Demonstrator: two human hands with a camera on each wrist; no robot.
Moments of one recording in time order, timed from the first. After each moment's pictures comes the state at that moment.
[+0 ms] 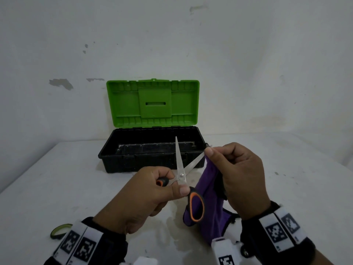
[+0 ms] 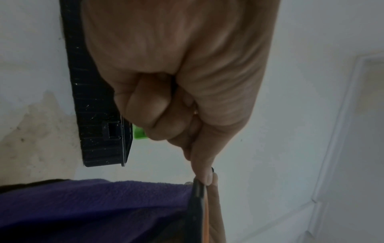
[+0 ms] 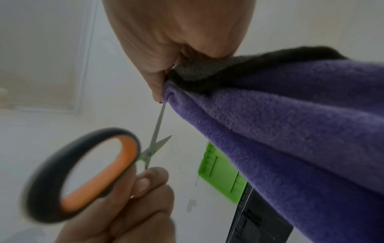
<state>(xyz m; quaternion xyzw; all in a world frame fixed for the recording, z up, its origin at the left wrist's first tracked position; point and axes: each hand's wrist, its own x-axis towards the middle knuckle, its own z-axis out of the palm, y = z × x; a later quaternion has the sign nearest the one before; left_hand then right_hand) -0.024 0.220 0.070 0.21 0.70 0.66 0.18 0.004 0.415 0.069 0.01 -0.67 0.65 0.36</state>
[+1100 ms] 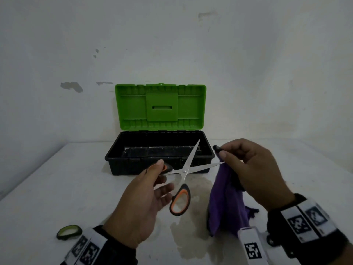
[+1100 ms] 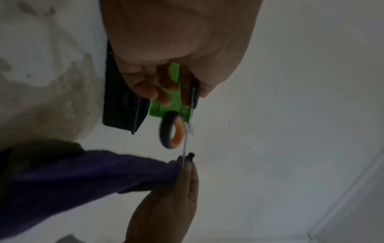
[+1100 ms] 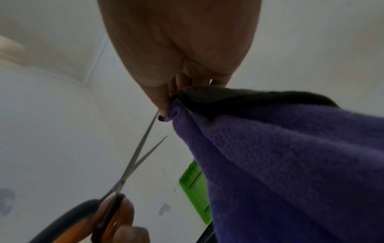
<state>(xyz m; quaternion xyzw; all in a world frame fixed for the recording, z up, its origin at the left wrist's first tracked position) -0.025 0.228 0.066 -0.04 0.52 0.85 0.11 -0.012 0.457 0.080 0.04 -0.81 0.49 0.31</state>
